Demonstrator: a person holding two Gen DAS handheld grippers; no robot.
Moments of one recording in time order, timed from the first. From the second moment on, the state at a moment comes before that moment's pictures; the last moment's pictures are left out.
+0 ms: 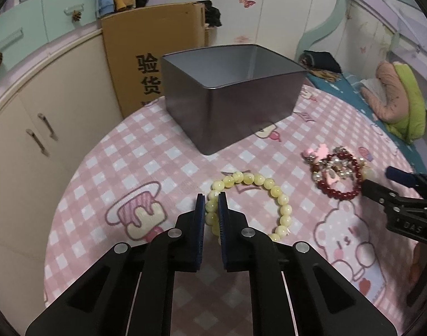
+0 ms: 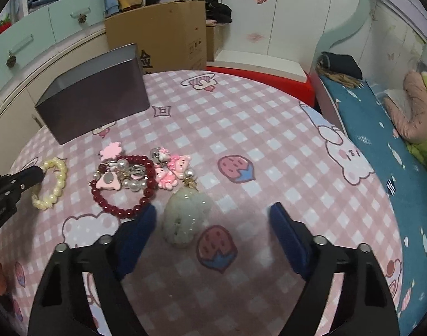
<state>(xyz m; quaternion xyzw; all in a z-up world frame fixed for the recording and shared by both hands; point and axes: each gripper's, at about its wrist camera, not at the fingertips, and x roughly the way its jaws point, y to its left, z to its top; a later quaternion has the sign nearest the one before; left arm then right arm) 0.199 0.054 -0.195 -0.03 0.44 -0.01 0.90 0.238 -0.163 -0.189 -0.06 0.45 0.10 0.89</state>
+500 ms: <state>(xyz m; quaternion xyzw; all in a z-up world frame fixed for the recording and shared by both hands) 0.183 0.043 -0.172 -0.06 0.42 -0.08 0.90 0.216 -0.167 -0.180 -0.05 0.44 0.13 0.89</state>
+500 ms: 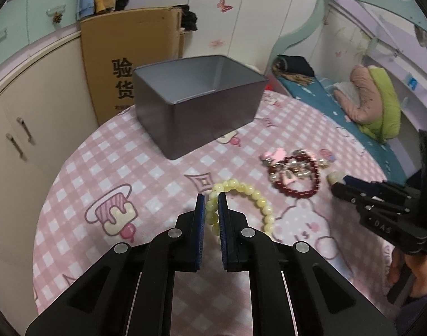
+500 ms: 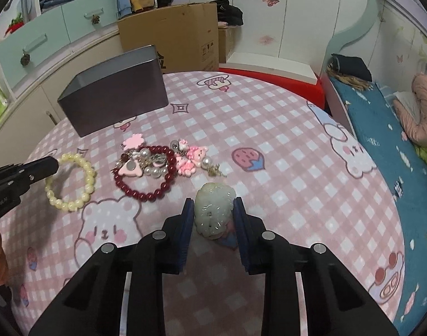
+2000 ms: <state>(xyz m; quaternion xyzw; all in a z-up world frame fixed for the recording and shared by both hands) 0.340 0.078 -0.115 -0.06 0.44 -0.11 0.89 0.353 -0.027 -0.125 -0.02 0.45 0.23 0.87</state>
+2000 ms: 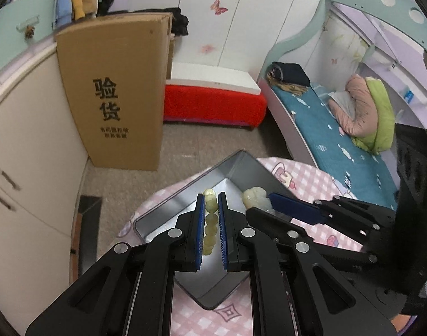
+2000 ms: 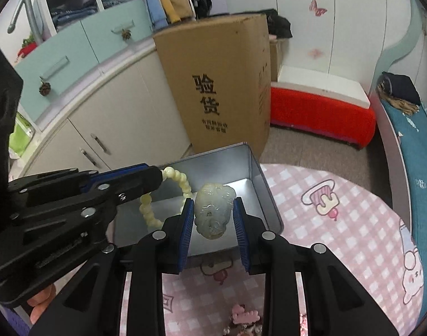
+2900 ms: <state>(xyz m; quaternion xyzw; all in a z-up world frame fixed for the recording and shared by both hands) 0.352 0.093 -0.131 -0.11 0.48 -0.12 0.86 0.368 0.026 -0.143 -0.10 0.49 0.25 0.83</state>
